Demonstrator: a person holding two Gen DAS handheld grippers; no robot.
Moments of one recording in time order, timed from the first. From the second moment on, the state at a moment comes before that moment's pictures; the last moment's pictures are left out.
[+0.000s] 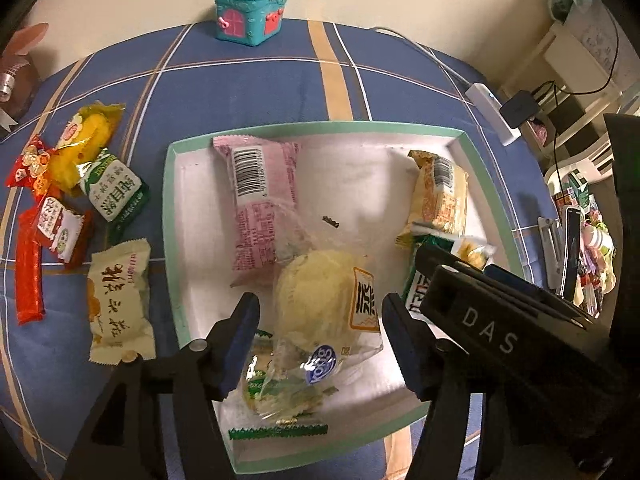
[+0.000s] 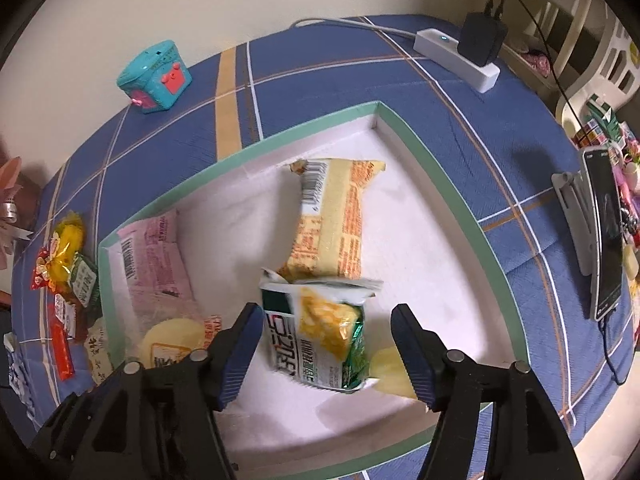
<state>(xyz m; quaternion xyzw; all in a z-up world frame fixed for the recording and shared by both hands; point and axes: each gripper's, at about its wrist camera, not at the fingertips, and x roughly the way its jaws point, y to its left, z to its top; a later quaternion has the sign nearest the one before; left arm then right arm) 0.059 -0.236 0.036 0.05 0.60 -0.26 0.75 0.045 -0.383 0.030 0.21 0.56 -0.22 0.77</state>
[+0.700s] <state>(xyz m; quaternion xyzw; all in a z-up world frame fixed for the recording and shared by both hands) 0.098 -0.154 0.065 -0.03 0.59 -0.15 0.79 0.043 -0.373 0.063 0.21 0.54 -0.22 0.79</state>
